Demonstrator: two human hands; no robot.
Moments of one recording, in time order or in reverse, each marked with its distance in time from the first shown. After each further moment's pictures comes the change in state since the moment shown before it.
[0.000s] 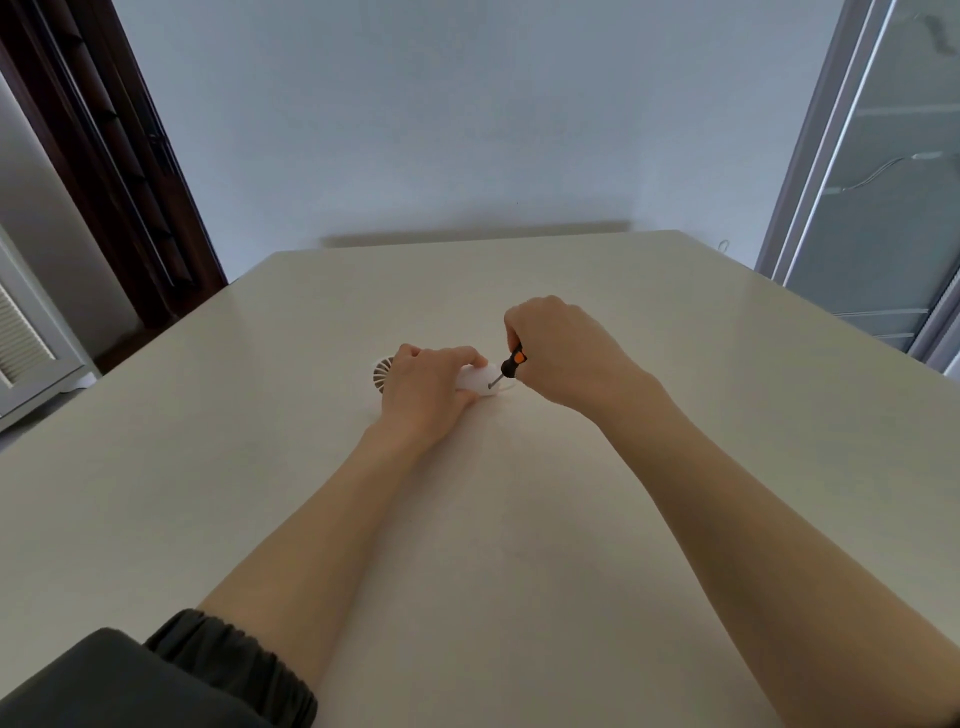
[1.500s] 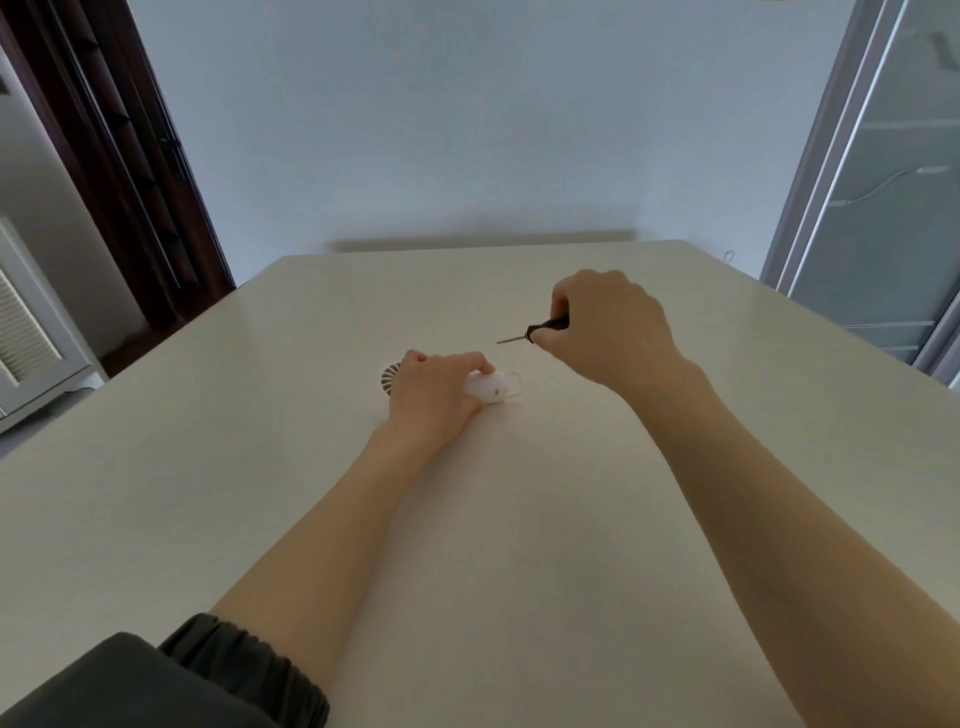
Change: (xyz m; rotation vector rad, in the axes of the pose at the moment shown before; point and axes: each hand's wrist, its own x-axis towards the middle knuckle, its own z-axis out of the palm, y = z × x) left_hand 0.002 -0.002 -0.003 0.053 0.005 0.065; right_hand 0.006 0.016 -0.015 0.000 0.238 0.161
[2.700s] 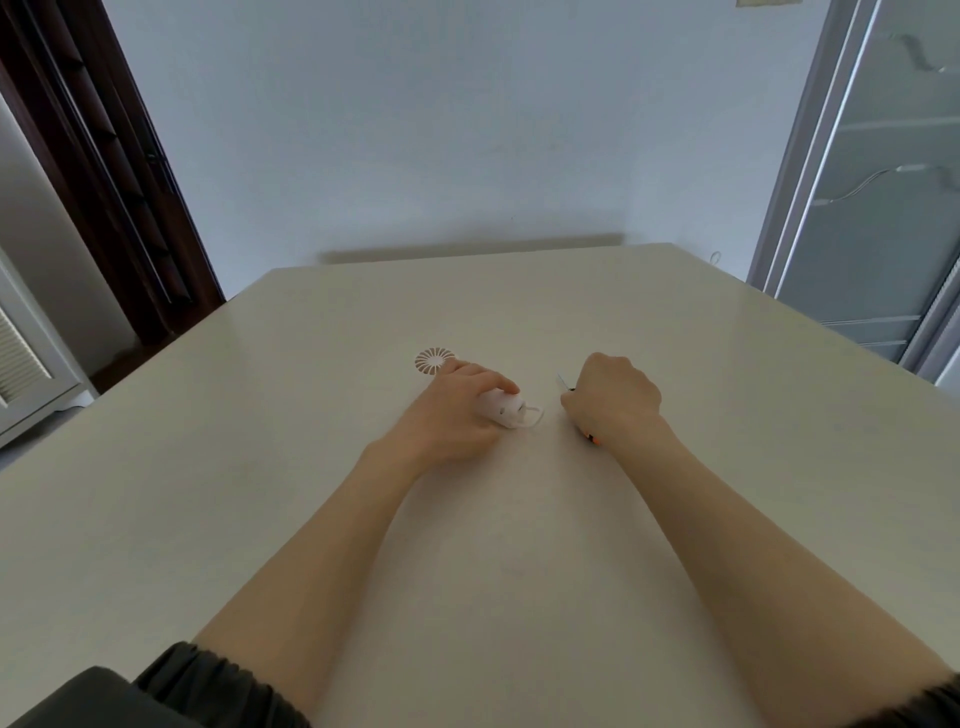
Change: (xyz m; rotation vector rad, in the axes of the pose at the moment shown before) left_hand 0.003 0.006 0.012 -0.321 -0.126 0.228; right_hand -0.010 0.040 0.058 0.007 -0.243 0.436
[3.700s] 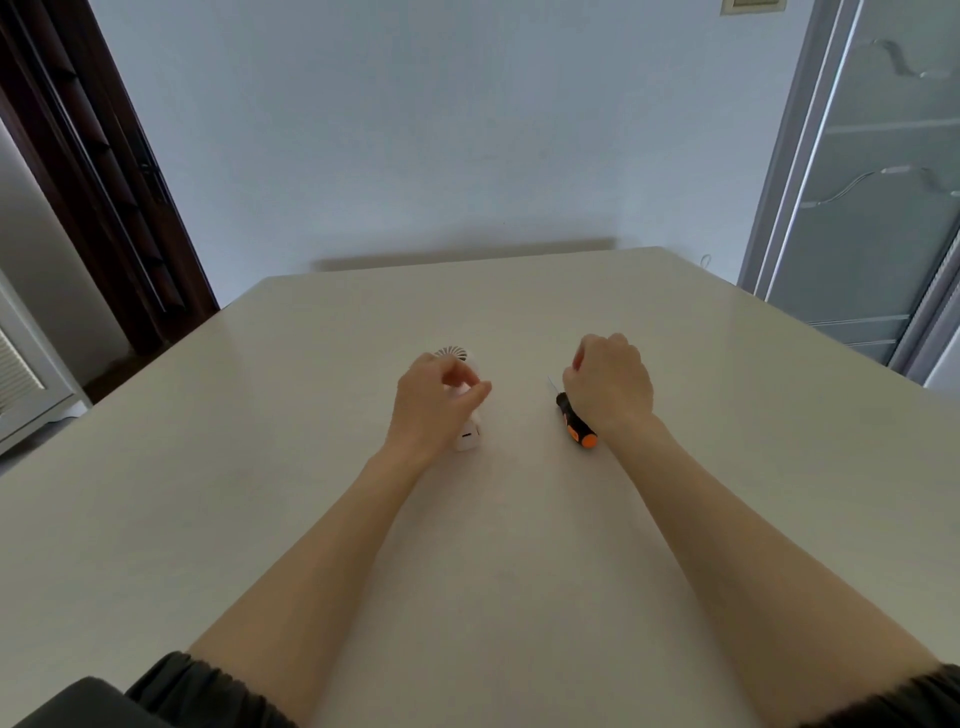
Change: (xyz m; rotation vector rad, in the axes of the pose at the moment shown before) left_hand 0.003 0.011 0.001 -0.271 0.386 -0.287; right_hand 0.005 0.005 -0.007 0.145 0.180 -0.093
